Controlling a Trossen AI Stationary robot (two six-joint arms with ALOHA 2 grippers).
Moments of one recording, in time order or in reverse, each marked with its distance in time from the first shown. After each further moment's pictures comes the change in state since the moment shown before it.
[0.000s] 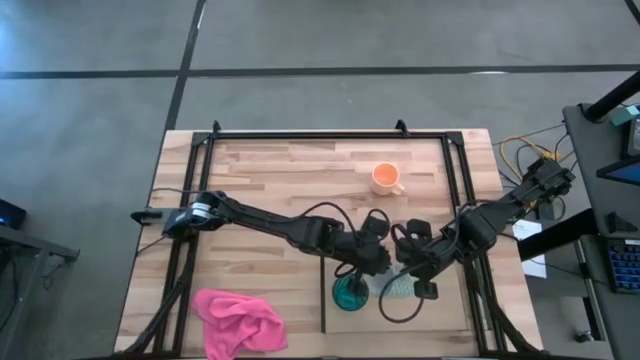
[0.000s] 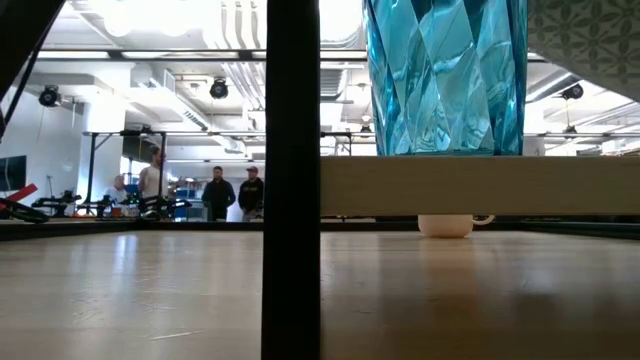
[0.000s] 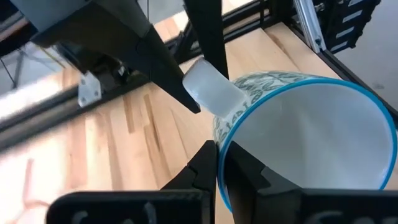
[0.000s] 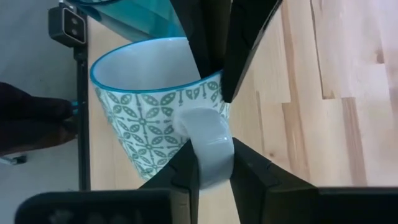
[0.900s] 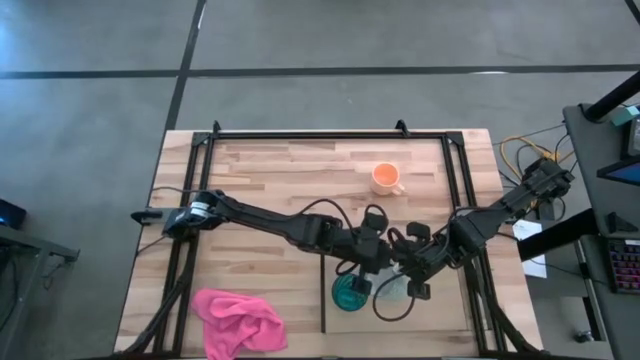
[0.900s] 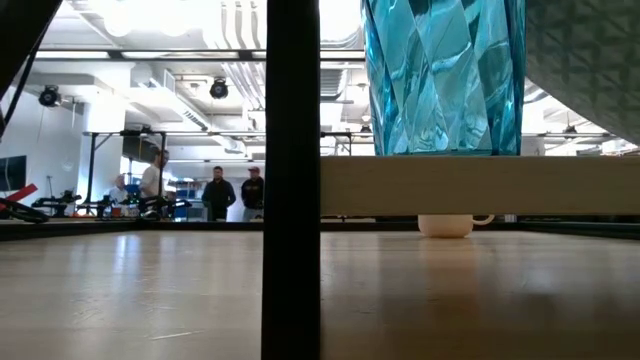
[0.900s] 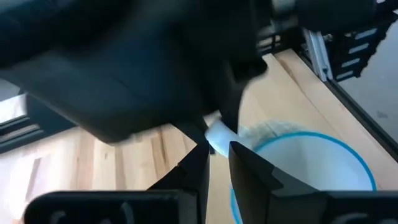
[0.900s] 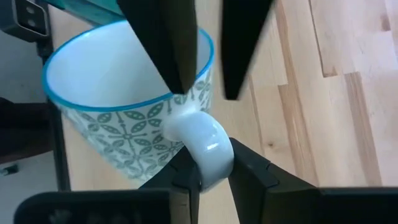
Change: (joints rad) left arm 0.003 -0.003 0.002 0.045 -0.014 -0.066; right arm 0.000 0.005 -0.115 0.069 0.019 0.079
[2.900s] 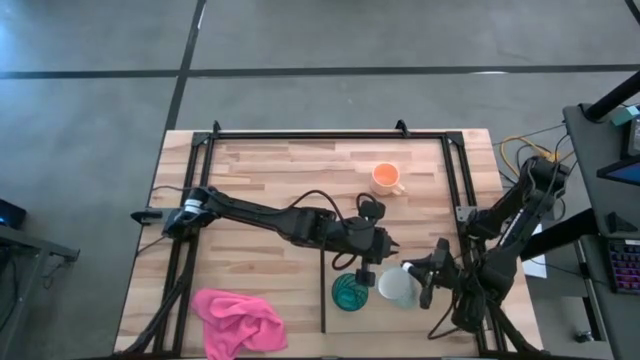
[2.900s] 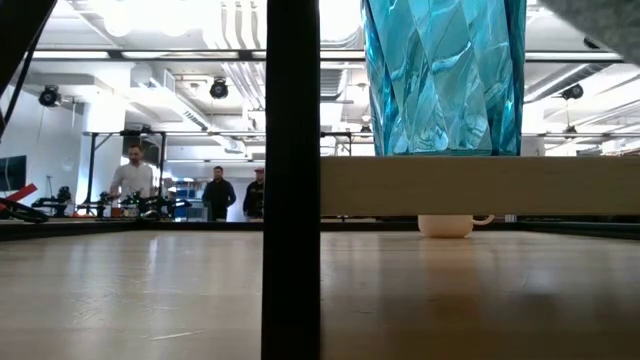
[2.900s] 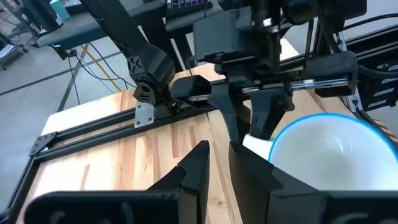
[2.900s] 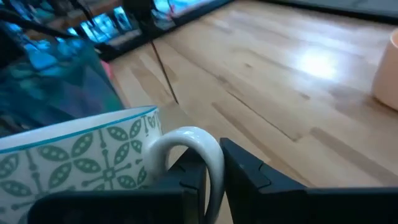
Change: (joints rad) left arm 0.007 -0.053 0.040 0.000 -0.108 0.001; right arm 0.479 0.006 -0.354 0.287 1.012 0.826
